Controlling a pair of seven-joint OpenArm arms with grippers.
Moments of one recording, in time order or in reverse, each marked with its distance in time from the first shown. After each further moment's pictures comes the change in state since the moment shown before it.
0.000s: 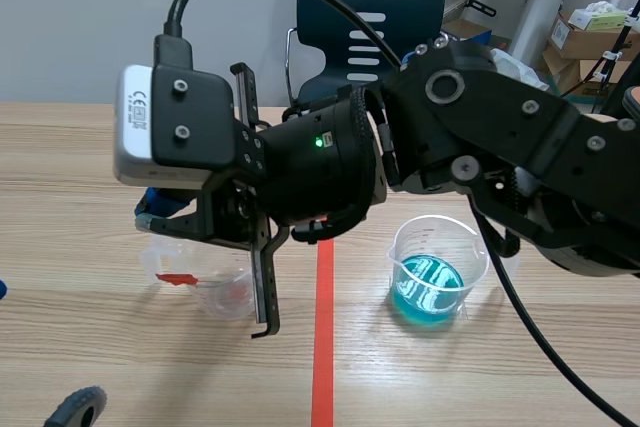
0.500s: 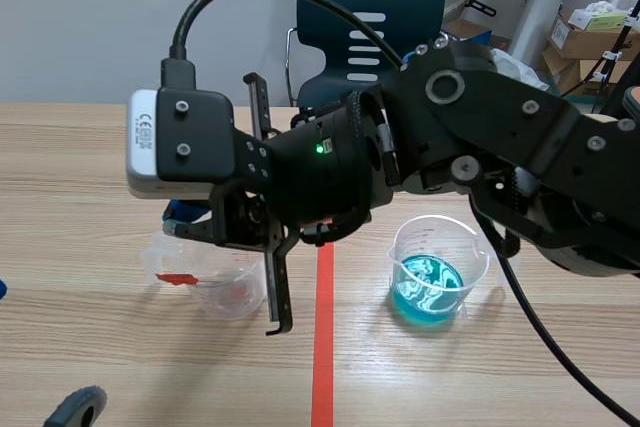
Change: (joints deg) left arm 0.0 0.0 0.0 0.0 0.0 0.0 0.0; right arm 0.0 0.0 0.0 0.0 0.0 0.0 -7.2
